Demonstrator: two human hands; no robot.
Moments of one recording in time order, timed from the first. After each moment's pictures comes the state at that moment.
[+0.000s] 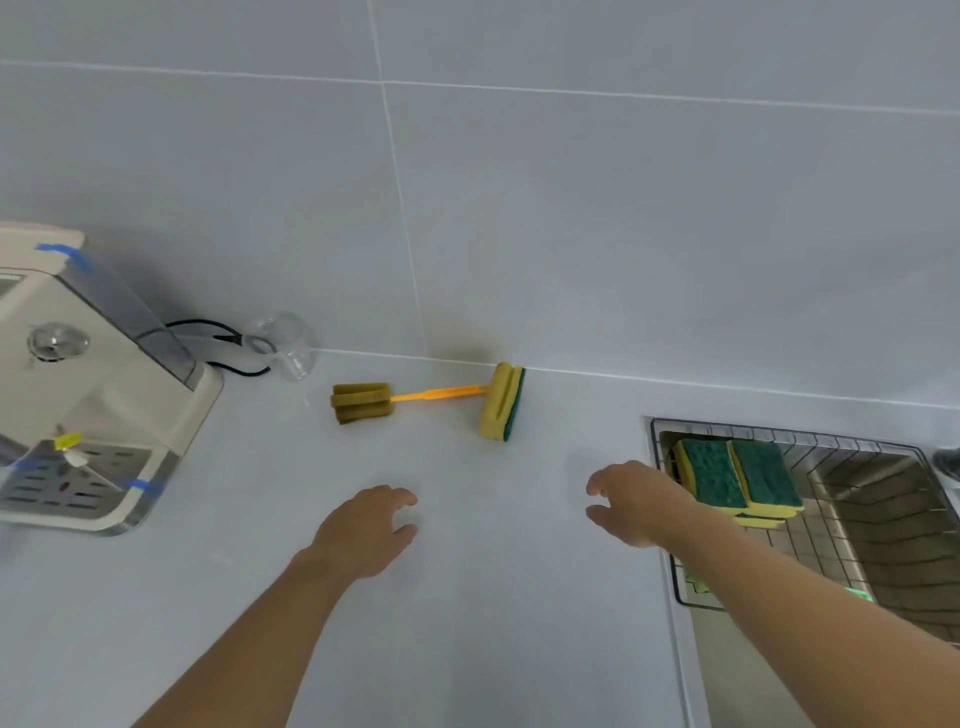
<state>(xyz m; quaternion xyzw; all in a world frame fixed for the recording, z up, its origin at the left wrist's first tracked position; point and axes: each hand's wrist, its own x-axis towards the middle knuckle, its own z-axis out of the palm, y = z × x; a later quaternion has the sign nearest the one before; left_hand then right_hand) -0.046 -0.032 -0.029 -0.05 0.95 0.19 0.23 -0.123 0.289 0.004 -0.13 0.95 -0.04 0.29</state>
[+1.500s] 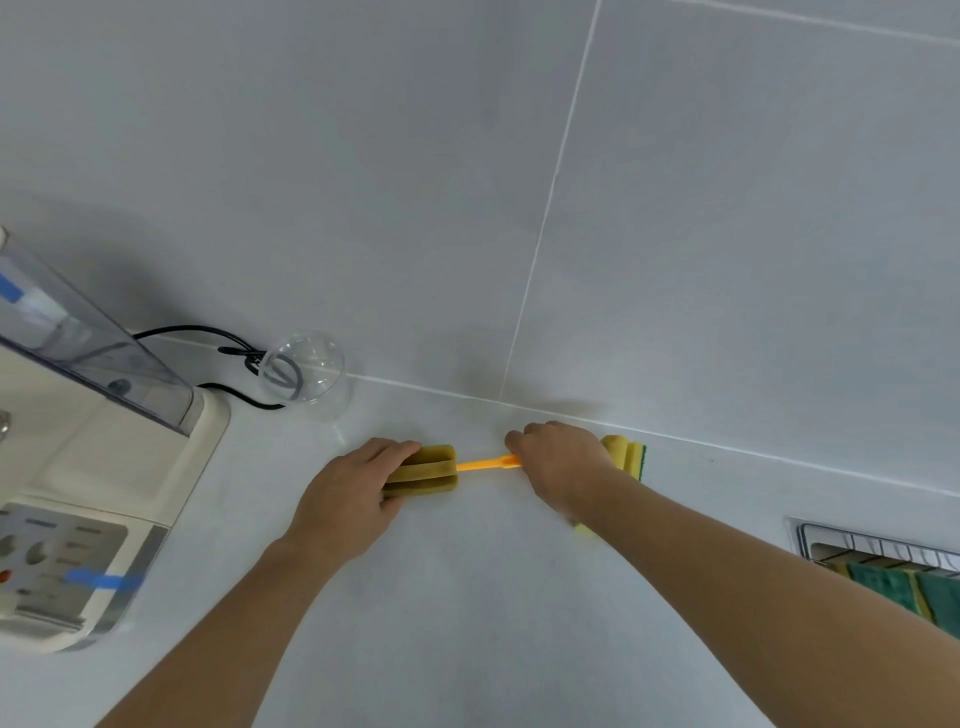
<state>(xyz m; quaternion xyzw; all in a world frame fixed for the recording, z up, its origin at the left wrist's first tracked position) -0.173 -0.163 -0.071 0.00 0.97 0.23 0.03 -0.275 0.065 -0.041 -0.32 0.93 0.07 0.19</state>
